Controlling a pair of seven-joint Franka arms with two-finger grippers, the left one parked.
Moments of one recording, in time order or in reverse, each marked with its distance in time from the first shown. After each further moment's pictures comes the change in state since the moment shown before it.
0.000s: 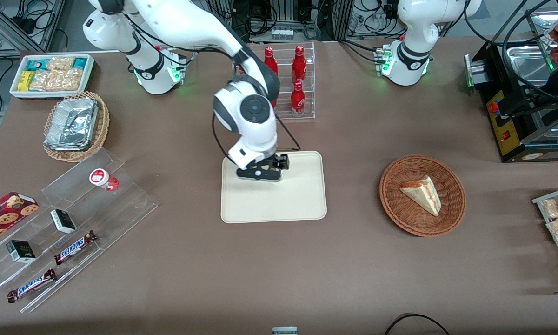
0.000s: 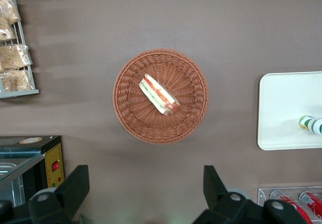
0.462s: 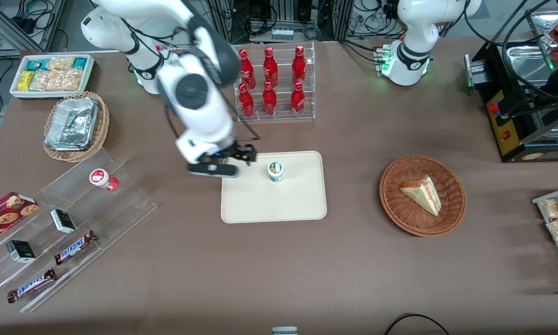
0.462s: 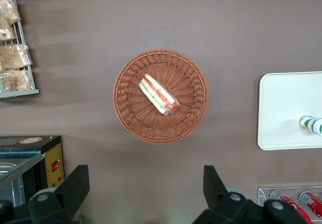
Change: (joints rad) arm -0.156 -0.262 0.000 -0.054 0.028 -0.210 -0.139
